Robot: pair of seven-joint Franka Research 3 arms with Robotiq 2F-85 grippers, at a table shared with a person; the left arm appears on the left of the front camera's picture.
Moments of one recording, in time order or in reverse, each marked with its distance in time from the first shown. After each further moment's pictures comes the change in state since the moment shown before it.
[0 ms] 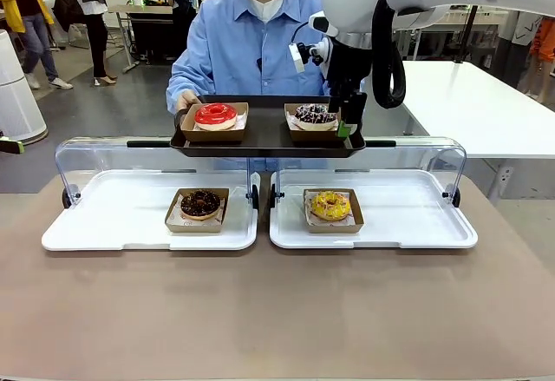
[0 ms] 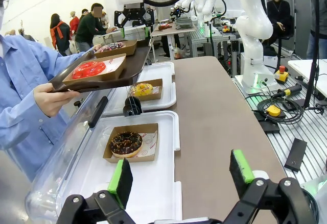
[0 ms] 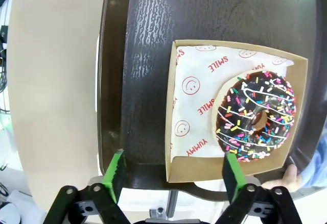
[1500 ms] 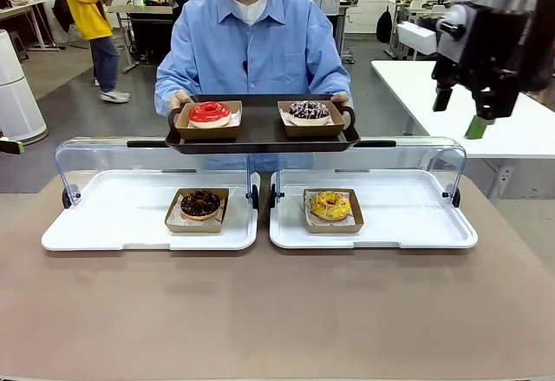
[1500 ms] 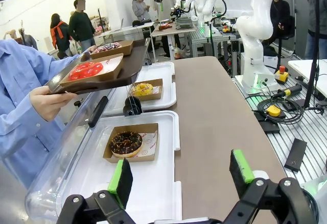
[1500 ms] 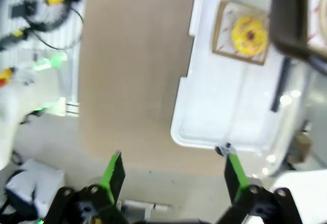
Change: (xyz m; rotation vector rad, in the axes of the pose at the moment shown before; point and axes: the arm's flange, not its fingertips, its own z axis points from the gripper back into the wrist) left arm 0.000 0.000 0.000 0.001 0.000 0.001; right arm -0.131 0.139 0.100 0.097 0.053 0.054
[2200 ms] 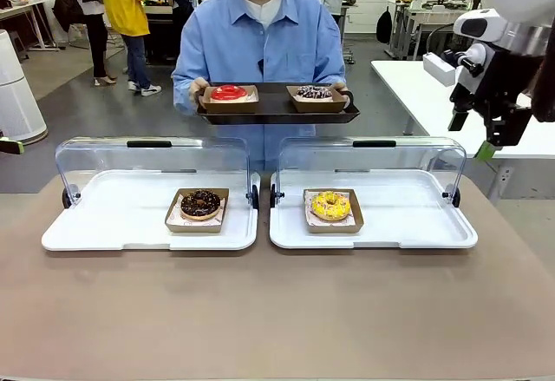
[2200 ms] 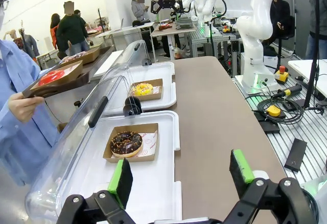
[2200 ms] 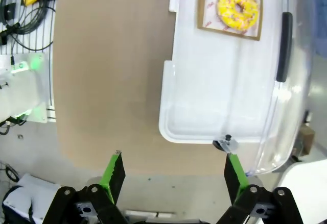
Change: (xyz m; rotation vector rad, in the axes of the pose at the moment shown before) left arm 0.000 0.000 0.000 0.000 0.000 0.000; right arm -0.053 -0.014 -0.053 -0.047 -0.030 -0.071
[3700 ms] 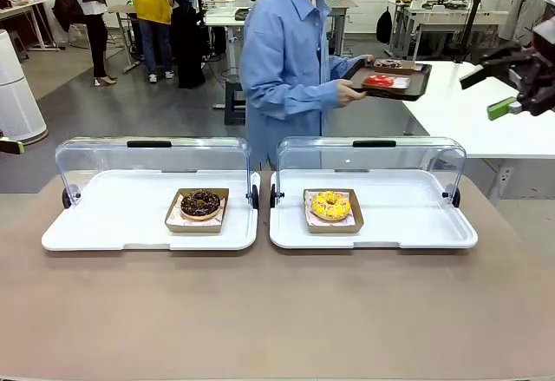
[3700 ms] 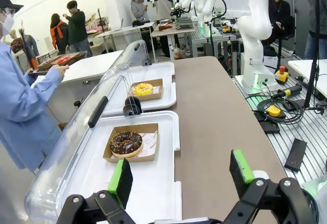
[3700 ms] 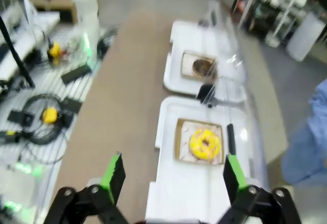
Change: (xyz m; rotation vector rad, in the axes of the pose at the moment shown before) left arm 0.000 0.000 0.000 0.000 0.000 0.000; right arm -0.121 -0.004 0.007 -0.067 -0.968 -0.008
